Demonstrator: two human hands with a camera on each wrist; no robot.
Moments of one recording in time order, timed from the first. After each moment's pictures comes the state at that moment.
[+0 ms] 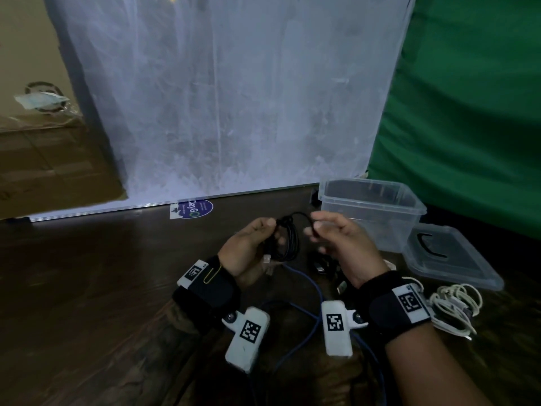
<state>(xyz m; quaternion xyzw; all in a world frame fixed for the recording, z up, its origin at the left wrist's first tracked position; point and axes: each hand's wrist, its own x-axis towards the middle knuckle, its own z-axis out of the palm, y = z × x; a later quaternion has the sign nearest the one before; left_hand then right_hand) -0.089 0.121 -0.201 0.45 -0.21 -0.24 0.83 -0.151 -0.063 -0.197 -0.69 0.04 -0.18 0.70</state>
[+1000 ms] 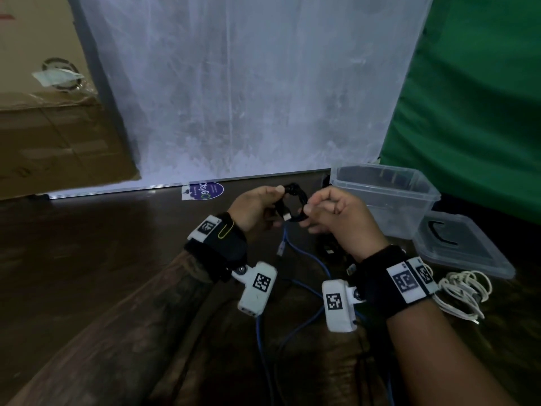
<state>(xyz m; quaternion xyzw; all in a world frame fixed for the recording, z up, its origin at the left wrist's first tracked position) -0.056 0.125 -0.184 0.59 -0.20 -0.19 0.76 -0.150 -0.038 -0.176 -0.75 -0.05 -0.18 0.63</state>
